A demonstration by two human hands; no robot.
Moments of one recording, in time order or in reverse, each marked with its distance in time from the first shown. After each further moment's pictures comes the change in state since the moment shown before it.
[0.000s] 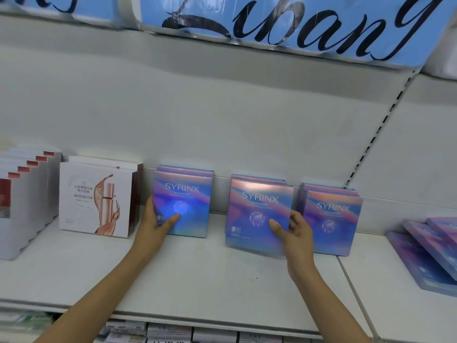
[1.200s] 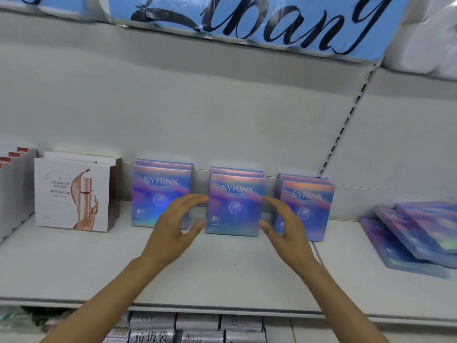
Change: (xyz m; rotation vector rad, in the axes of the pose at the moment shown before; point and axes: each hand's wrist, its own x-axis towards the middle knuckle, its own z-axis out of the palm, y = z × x) left_hand -0.052 0.074 0.056 0.243 -0.190 0.600; right_hand -0.008 -0.014 -0.056 -0.644 -0.216 -0.408
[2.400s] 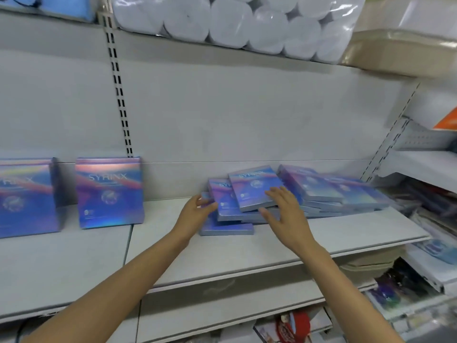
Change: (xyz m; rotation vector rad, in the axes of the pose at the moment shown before) left_hand 0.092 0.288 0.423 -0.561 -0.325 -0.796; right_hand -0.090 0.219 -0.415 -0.504 0.038 0.195
